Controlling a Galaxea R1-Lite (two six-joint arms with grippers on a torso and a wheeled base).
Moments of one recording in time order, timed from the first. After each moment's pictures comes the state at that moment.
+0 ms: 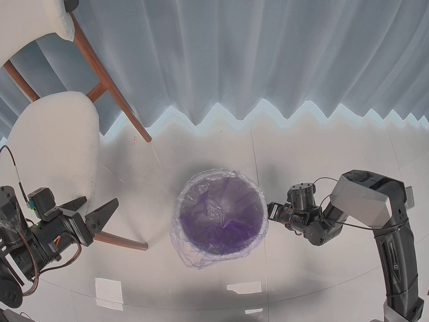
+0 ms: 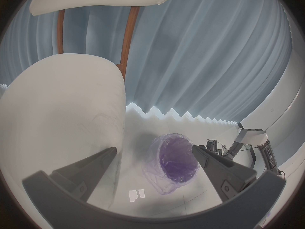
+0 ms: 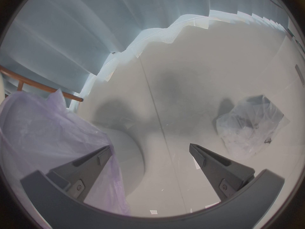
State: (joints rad) left arm -0.27 1.30 -0.20 -0.95 -0.04 -0.26; right arm 0.36 2.59 -1.18 -0.86 0.00 0.52
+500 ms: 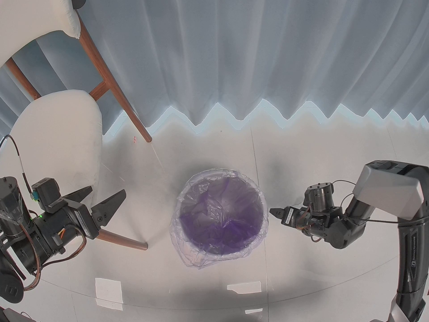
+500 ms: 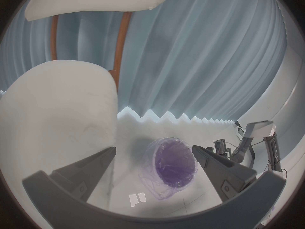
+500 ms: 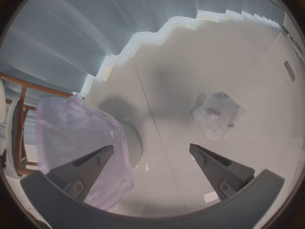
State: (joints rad) left arm -0.34 1.33 -0.25 -0.95 -0.04 -0.23; right arm 0.35 2.38 -0.89 -0.86 0.01 0.56
